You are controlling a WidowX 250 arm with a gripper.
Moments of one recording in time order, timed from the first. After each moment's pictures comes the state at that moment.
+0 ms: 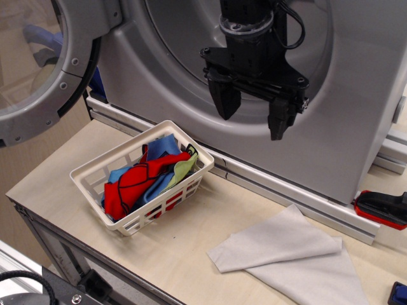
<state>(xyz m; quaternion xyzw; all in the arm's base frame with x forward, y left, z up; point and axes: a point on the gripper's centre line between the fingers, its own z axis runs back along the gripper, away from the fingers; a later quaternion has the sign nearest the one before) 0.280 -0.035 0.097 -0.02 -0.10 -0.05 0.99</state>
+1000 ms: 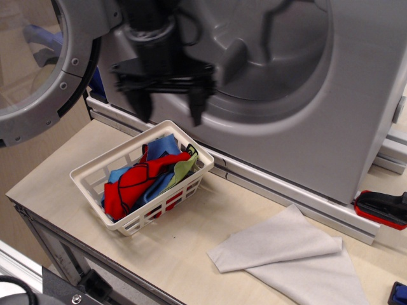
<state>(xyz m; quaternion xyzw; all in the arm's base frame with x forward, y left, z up) 0.268 0.067 0.069 -0.01 -0.08 0.20 0.98</state>
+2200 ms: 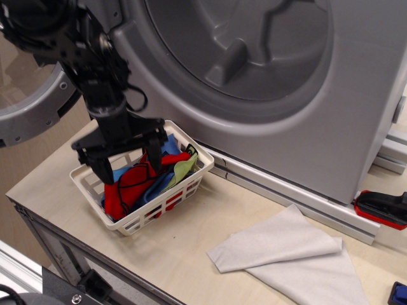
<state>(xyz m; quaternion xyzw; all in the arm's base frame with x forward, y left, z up) 0.241 0.103 -0.016 -0.01 -0.06 0.40 0.92</state>
